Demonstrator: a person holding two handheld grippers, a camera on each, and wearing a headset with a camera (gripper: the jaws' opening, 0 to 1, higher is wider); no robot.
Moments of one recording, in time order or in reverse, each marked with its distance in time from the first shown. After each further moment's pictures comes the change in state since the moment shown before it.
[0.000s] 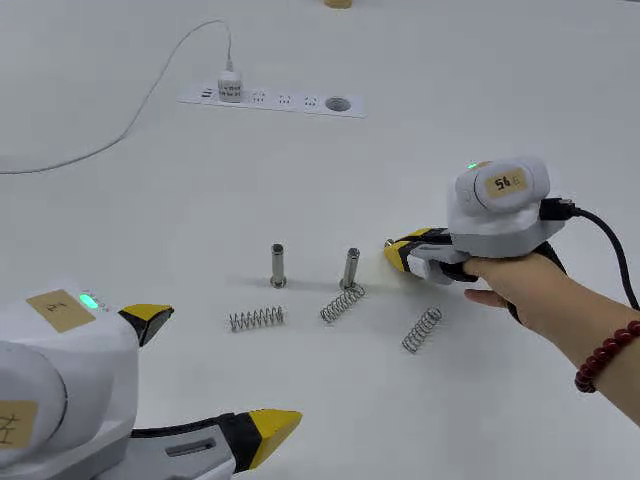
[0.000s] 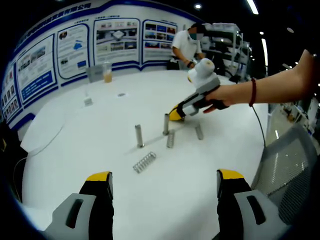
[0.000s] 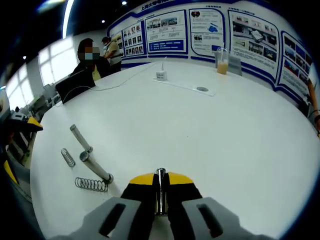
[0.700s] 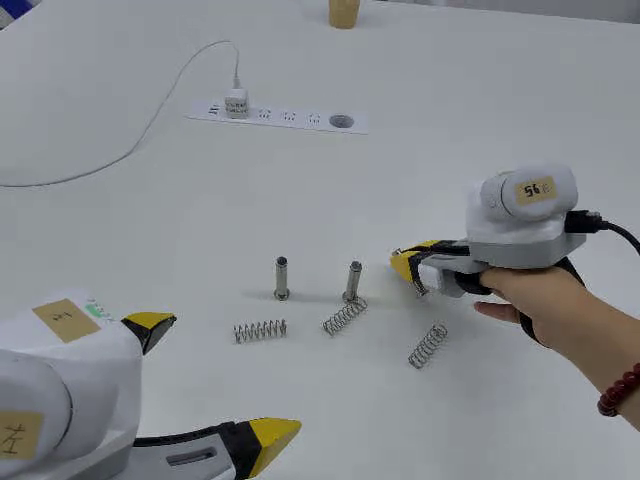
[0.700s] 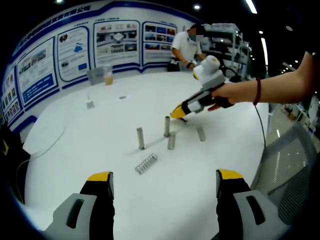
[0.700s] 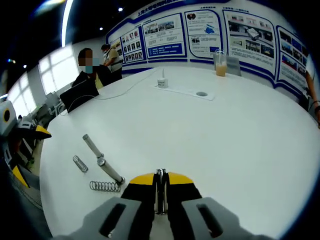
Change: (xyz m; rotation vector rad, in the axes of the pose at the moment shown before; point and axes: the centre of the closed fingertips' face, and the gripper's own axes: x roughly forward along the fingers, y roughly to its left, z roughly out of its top) left arm -0.006 0.001 0.005 0.013 -0.016 0.014; right arm -0.022 0.005 0.011 0.044 -0.039 0.030
